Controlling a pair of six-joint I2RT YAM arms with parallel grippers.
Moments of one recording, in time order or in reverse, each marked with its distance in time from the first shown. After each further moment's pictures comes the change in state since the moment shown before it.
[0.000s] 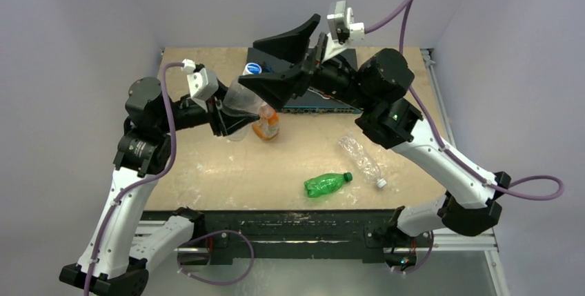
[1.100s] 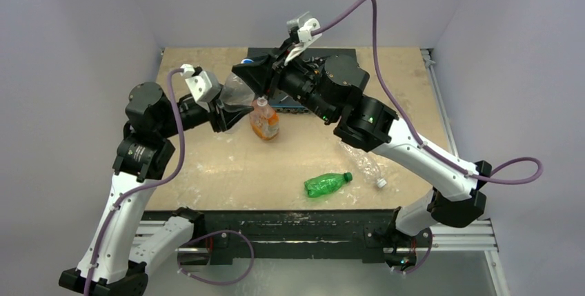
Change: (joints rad) left arm 0.000 -0.033 -0.031 -0.044 -0.253 0.174; right arm 0.162 0.140 0.154 -0.285 0.569 -0.074
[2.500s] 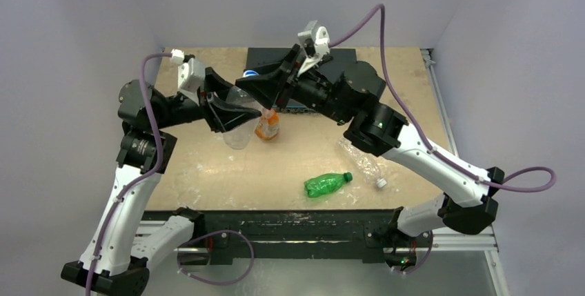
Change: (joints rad) left arm 0.008 0.037 0.012 0.262 0.244 -0.370; right arm -0.029 -0.076 -0.132 0.101 -0.229 0.003
